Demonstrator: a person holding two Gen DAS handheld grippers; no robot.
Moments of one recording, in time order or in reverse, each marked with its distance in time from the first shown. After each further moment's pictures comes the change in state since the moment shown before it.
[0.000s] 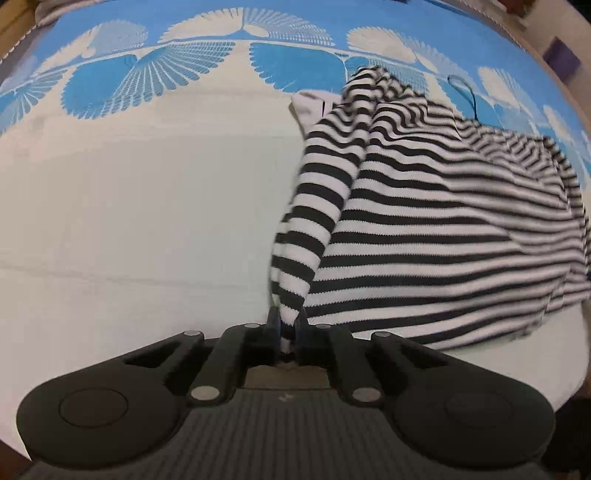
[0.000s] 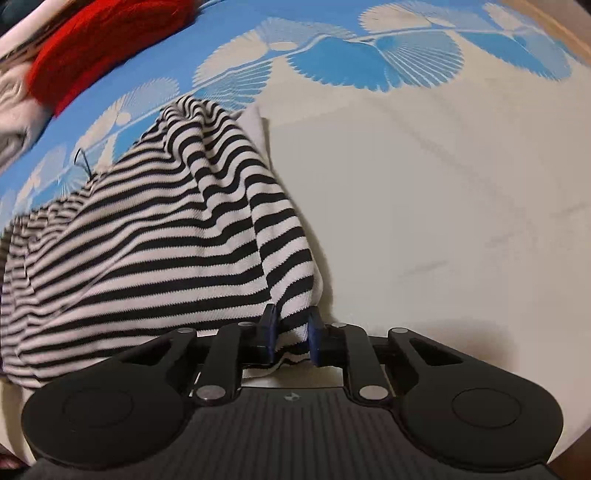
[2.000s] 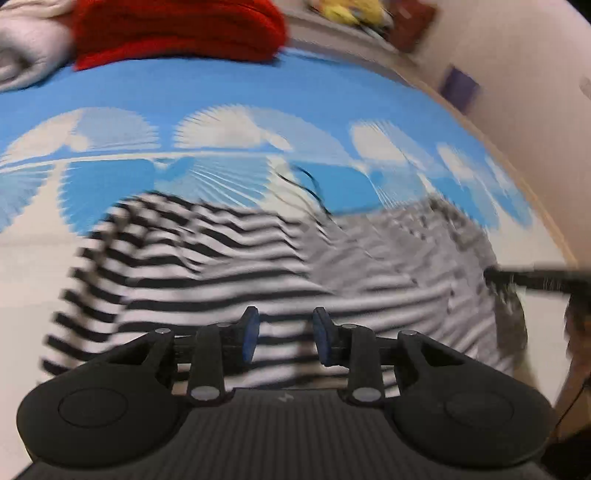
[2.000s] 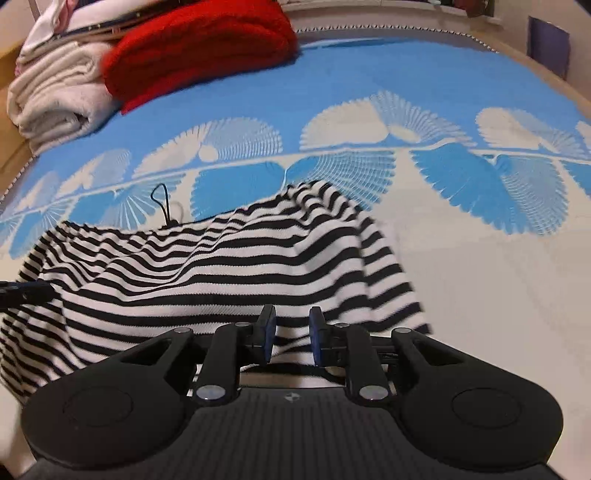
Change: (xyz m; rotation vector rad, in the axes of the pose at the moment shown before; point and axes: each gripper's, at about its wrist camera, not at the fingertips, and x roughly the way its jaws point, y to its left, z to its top) left arm 0.042 -0.135 0.092 0.194 -0.257 -0.275; right arm 0.011 0.084 0.050 -0.272 -0.154 0.084
